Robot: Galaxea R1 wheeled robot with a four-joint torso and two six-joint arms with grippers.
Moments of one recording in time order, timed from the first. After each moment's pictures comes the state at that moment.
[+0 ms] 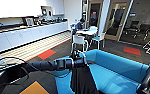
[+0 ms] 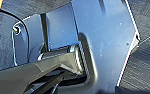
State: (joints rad) left arm 0.16 2.59 -1.22 0.90 -0.02 -1.62; right arm -1.51 3.10 -2.73 0.36 0.09 -0.25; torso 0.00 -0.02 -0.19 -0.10
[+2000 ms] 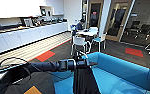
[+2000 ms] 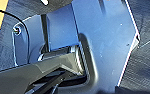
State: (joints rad) left arm 0.17 2.62 -1.21 0.90 -0.01 -1.62; right arm -1.51 3.11 -2.73 0.36 0.09 -0.25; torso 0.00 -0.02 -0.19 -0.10
